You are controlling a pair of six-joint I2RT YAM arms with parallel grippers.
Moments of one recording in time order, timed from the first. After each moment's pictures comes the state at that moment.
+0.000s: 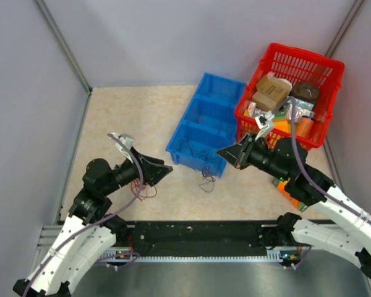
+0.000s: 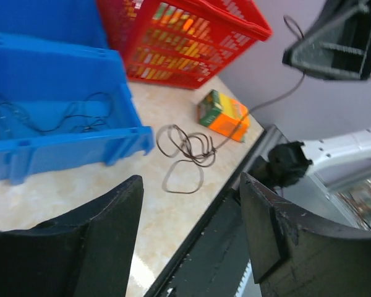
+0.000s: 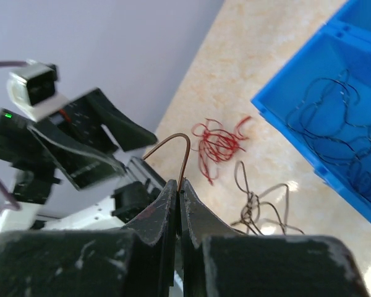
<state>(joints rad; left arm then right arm) -0.44 0.49 0.64 -0.22 0.49 -0.56 0.82 0.77 0.88 -0.26 -0.07 0.76</state>
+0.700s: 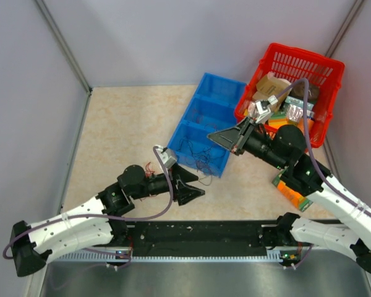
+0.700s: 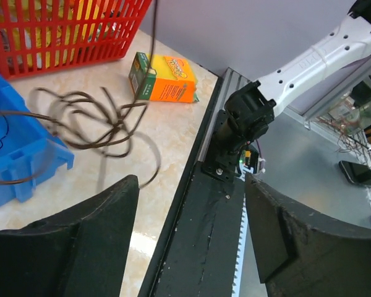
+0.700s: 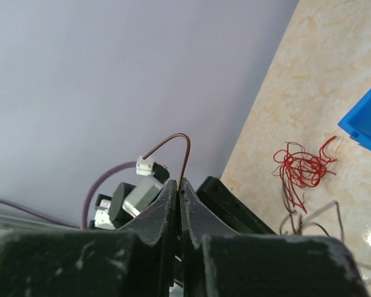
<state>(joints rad) -0.98 0.72 0.53 0.17 0.33 -0.45 0.82 0.88 1.04 -0.14 -0.11 1.03</state>
